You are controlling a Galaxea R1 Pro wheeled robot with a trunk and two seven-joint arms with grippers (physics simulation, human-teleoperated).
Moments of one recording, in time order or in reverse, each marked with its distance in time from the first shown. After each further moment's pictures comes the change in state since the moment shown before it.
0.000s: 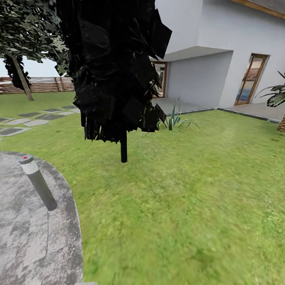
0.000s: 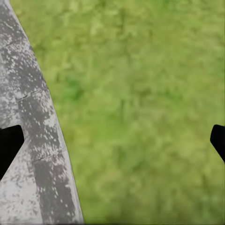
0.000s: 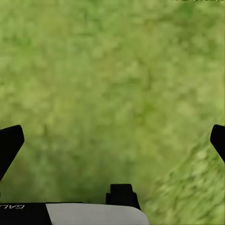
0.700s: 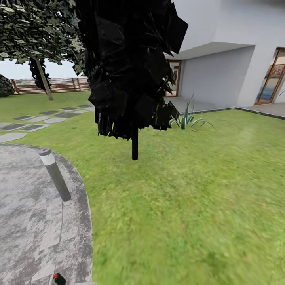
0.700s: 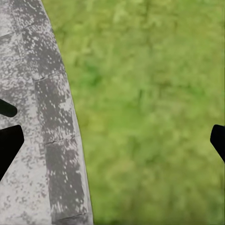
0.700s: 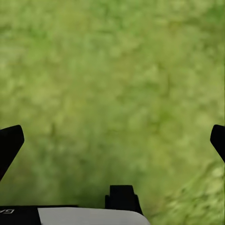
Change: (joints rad) left arm 0.000 0.000 0.001 0.000 0.001 0.000 0.000; right arm 0.000 -0.003 0.000 -0.001 0.000 -0.001 0.003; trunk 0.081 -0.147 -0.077
